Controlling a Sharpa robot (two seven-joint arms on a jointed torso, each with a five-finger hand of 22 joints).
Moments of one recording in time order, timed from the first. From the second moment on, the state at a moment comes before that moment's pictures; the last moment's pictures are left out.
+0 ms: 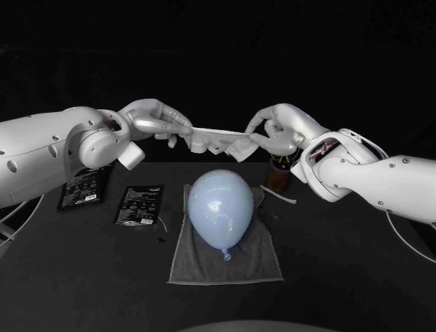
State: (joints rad) left arm 1.41 -0.76 -0.05 1.27 -0.42 0.09 0.04; left_hand 1.39 -0.13 0.57 0.03 0.04 1.04 0.11 0.30 0.59 0.90 0.05 1.00 0.21 1.17 0.00 1.56 0.88 0.18 0.79 0.12 1.23 0.64; right arm 1.36 -0.81 -0.14 1.55 -1.21 -0.63 -0.01; right_hand 1.29 -0.08 0.69 -0.03 0.05 0.92 0.10 0.60 0.34 1.46 0.02 1.46 1.31 1.47 -0.04 1.57 1.31 0.07 1.45 0.06 1.17 1.31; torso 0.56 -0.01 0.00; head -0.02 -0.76
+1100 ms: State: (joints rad) left arm 1.46 -0.73 -0.05 1.21 -0.54 0.13 0.03; left_hand 1.37 -0.13 0.54 0.06 0.04 1.05 0.09 0.30 0.59 0.93 0.03 1.00 0.21 1.21 -0.01 1.56 0.92 0.17 0.82 0.12 1.22 0.64; right arm 1.44 -0.76 -0.14 1.47 -1.19 -0.48 -0.03; right_hand 1.29 -0.09 0.69 -0.03 0.05 0.92 0.09 0.60 0.34 1.46 0.02 1.46 1.31 1.47 -0.04 1.57 1.31 0.07 1.45 0.06 1.17 1.31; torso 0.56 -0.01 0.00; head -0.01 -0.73
